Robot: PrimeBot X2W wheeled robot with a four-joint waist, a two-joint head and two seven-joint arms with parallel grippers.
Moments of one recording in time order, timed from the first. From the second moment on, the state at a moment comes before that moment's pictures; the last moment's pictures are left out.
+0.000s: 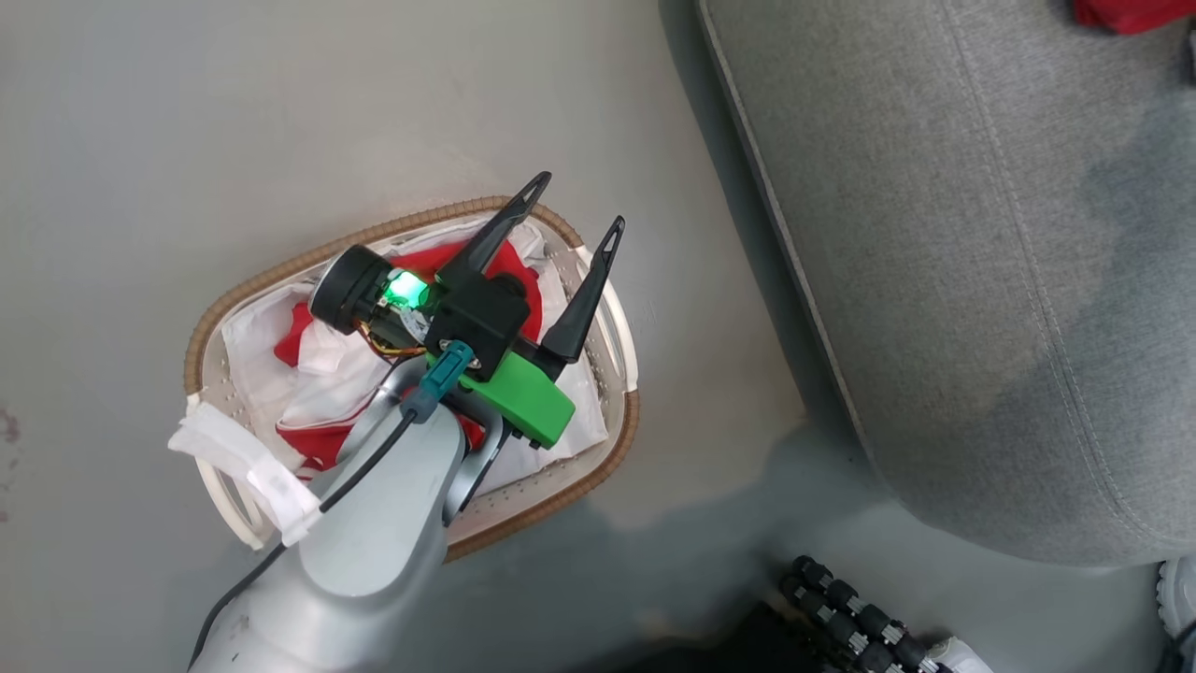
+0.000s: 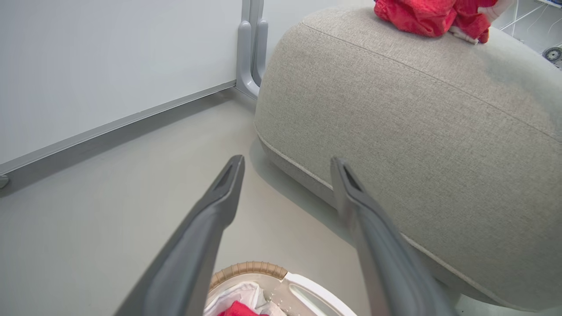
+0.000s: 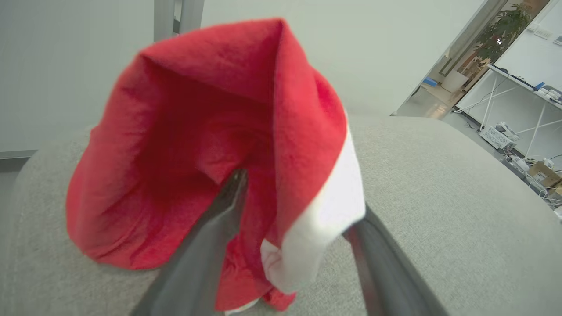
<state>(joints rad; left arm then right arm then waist) -0.64 0.11 -0.61 0.42 -0.17 -0.13 -0.26 -0.82 -0.28 -0.40 0.57 0.01 0.13 -0.26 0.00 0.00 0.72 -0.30</state>
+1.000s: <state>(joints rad) -0.34 0.05 -0.39 0.33 -0.27 -0.11 -0.26 -0.57 -0.27 -0.21 0.39 -0.03 0.13 -0.26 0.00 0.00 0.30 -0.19</state>
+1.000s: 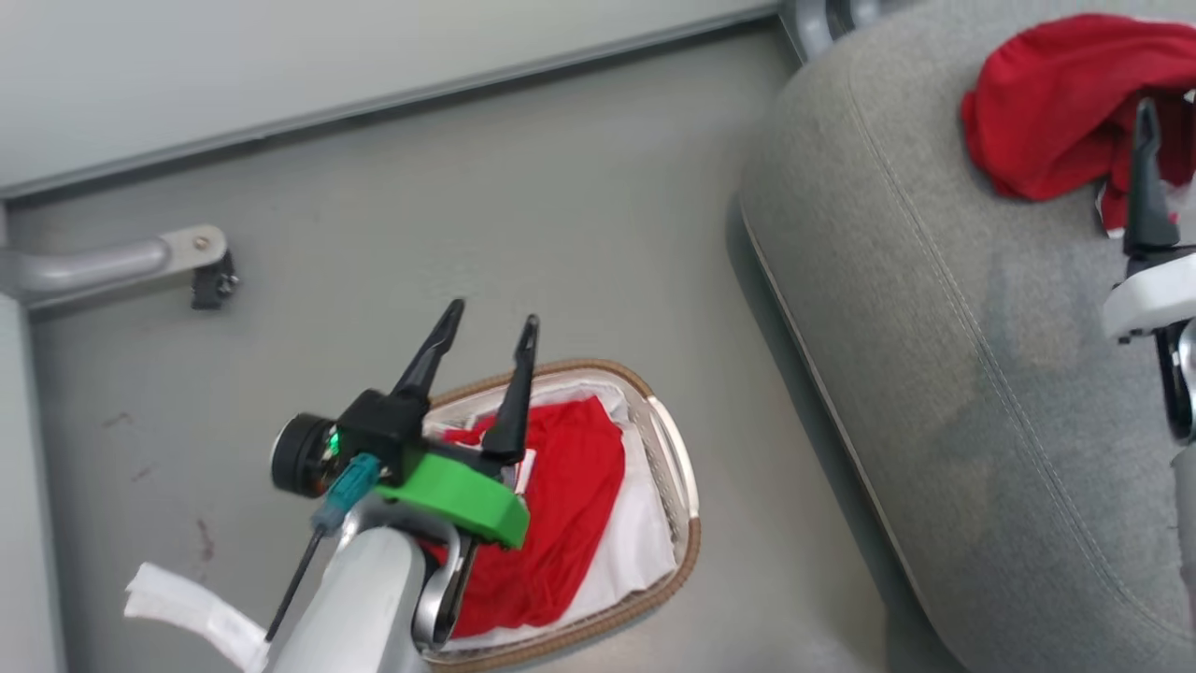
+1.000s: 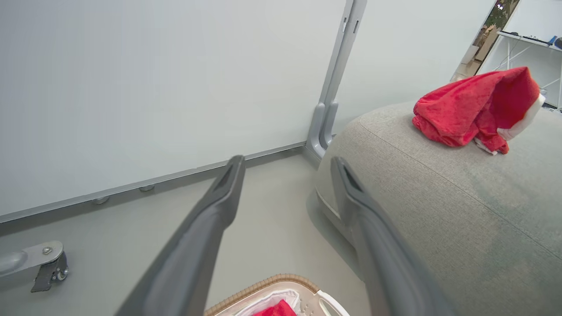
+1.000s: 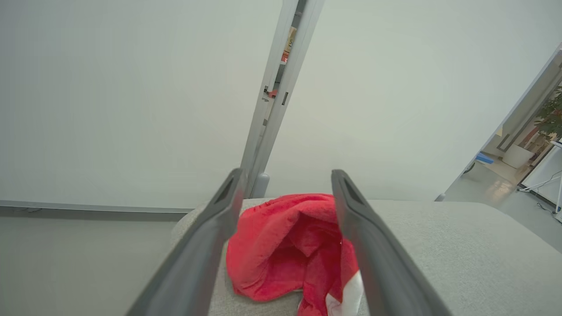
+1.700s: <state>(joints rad) -0.05 0.05 -0.11 0.26 -0.28 -0.06 -0.26 -0.25 -0.06 -0.12 0.31 0.02 0.13 -0.26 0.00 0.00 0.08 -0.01</state>
